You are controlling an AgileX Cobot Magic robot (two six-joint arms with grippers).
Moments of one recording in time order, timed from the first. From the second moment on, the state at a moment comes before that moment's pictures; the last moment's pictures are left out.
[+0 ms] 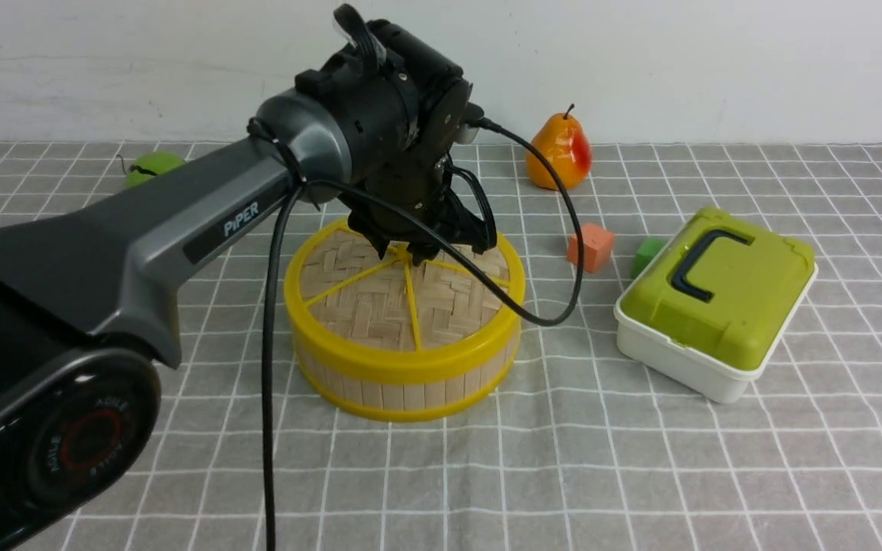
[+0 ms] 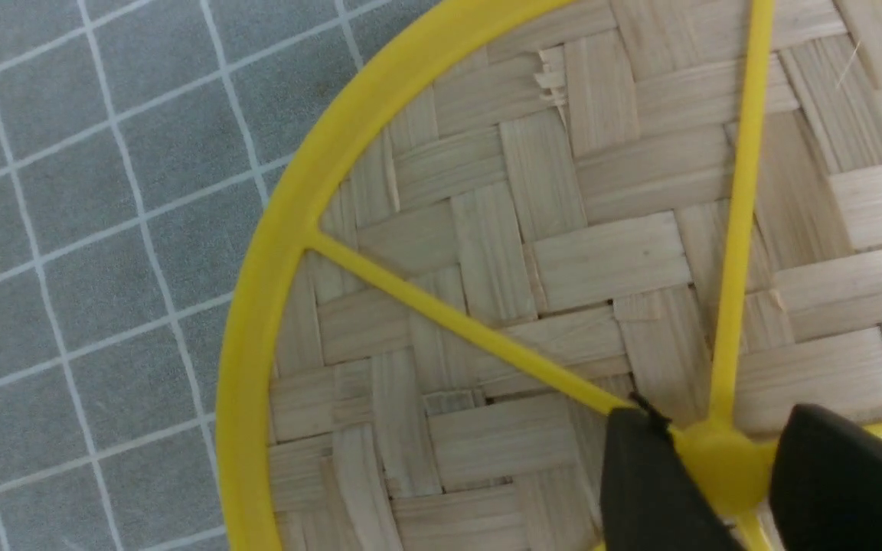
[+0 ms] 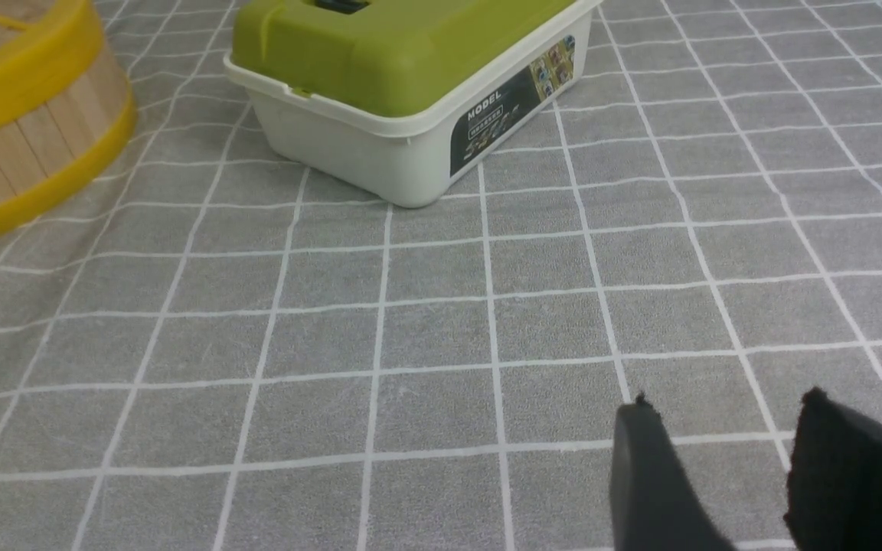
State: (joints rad) right arm 0.00 -0.01 0.02 0.05 0.40 0.10; left arm -0.56 2.23 -2.12 0.32 1.09 -0.31
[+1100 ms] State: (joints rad) right arm 0.00 -0.01 0.02 0.05 0.40 0.10; left arm -0.11 1.74 -1.37 0.39 0.80 -0.56
